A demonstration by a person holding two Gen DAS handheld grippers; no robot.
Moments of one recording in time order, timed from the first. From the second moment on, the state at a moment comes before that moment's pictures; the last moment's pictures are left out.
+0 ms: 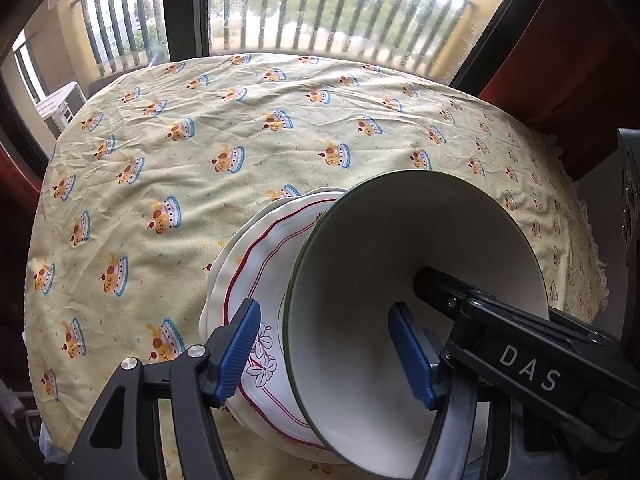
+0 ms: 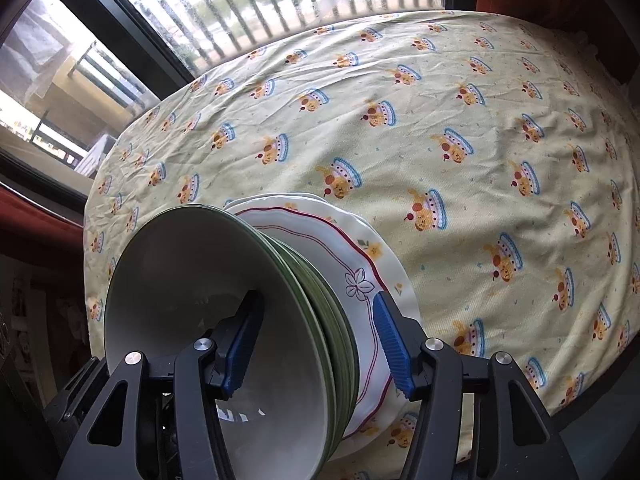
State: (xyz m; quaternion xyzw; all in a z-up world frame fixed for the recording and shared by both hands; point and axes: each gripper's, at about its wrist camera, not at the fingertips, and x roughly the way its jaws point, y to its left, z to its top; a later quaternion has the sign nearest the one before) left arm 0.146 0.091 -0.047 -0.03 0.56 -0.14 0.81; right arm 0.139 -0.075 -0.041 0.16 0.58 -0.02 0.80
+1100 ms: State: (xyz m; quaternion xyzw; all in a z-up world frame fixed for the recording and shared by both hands) left arm 0.021 0.094 -0.009 0.01 0.35 -0.02 0.94; right arm 0.007 -0.125 0.033 0.03 0.33 -0.05 0.94
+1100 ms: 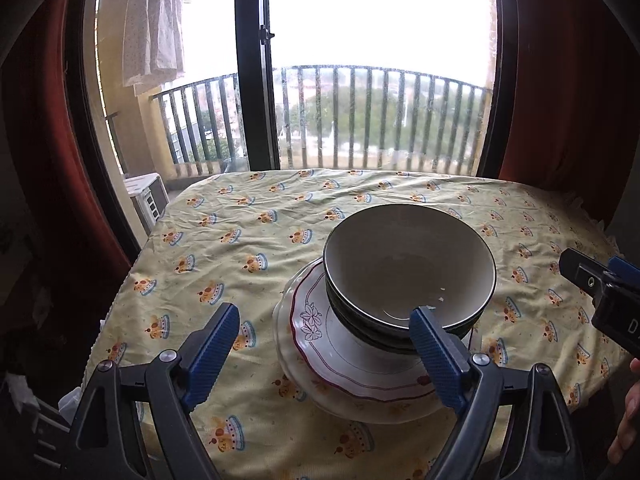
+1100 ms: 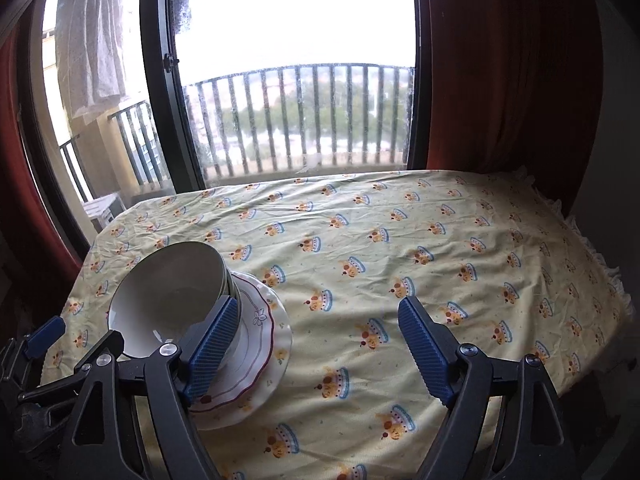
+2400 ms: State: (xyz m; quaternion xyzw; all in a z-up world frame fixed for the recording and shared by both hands) left arm -0.043 0.083 -0.026 -0.02 0.31 -0.01 0.95; right arm -0.055 -0.140 -0.011 0.01 0.32 -0.02 0.95
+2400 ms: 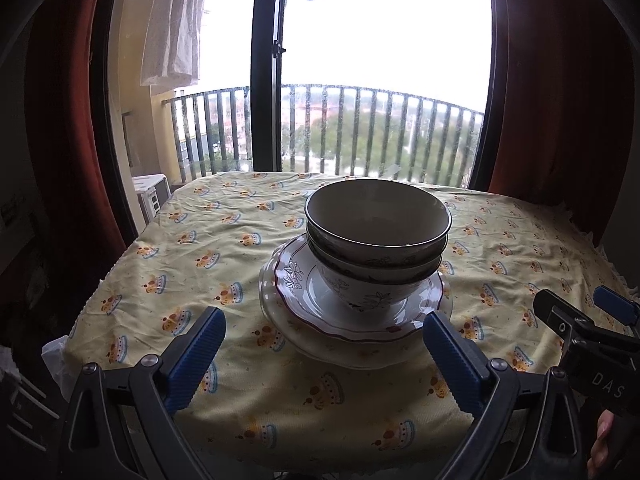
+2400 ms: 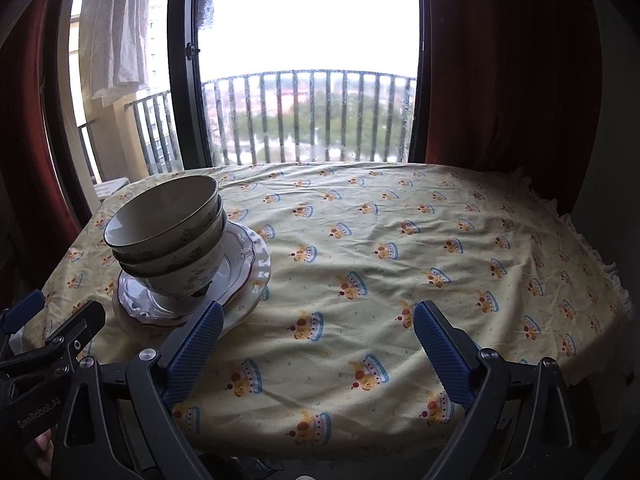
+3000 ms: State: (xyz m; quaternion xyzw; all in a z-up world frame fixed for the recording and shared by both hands) left arm -0.039 0.077 -0.024 -0.02 0.31 -0.02 0.95; right arm -0.051 -0.147 -0.013 0.02 0.33 -0.03 0.94
